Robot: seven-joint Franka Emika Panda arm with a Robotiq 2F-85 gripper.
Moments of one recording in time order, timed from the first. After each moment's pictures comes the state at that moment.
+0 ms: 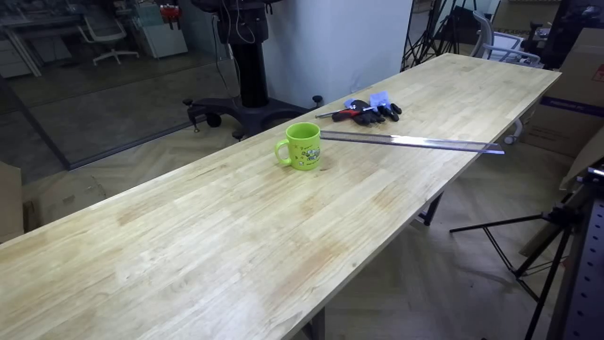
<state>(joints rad) 0.03 -0.42 -0.15 -2.45 0.12 2.24 -0.22</state>
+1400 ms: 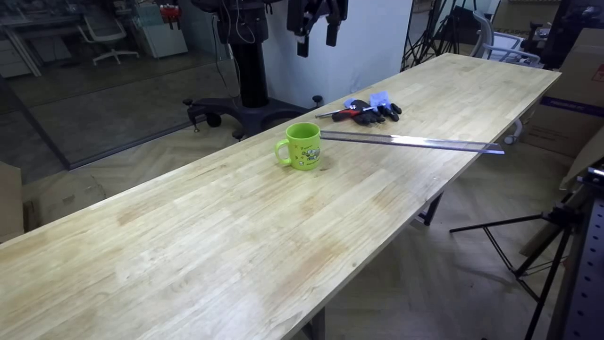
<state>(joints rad) 0.00 0.34 -0.09 -1.87 0.06 2.35 -0.24</state>
